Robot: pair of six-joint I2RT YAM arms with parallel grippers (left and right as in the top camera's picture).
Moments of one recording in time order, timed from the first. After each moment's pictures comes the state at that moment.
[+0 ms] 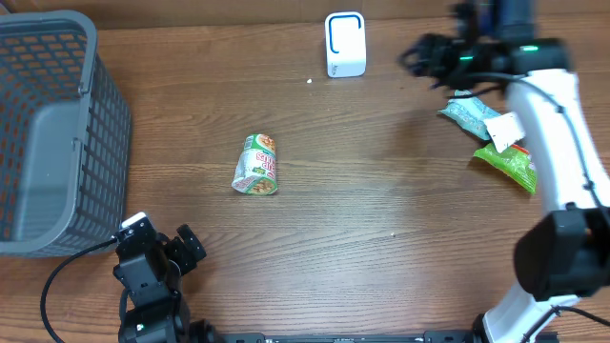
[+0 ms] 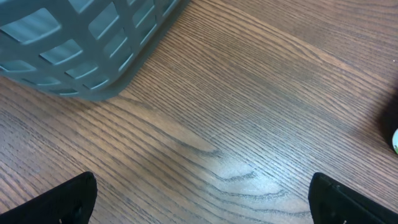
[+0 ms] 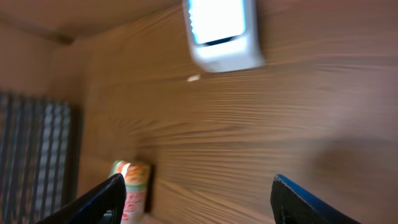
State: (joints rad) left arm 0.32 0.52 0.36 -0.64 -0.16 -0.21; right arm 0.10 1.89 1.79 -0.82 -0.51 0.32
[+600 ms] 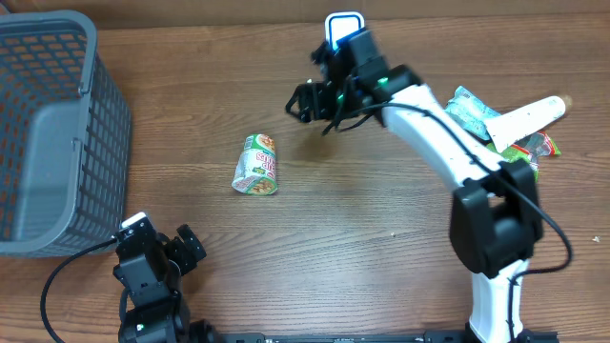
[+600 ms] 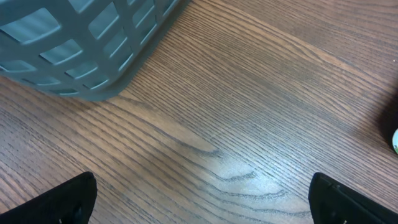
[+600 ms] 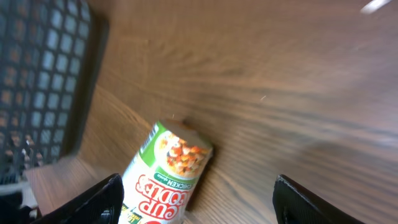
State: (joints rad) left arm 0.32 0.52 0.36 -0.64 -0.16 -0.21; right arm 0.49 2.13 1.79 -0.60 -0.52 0.35
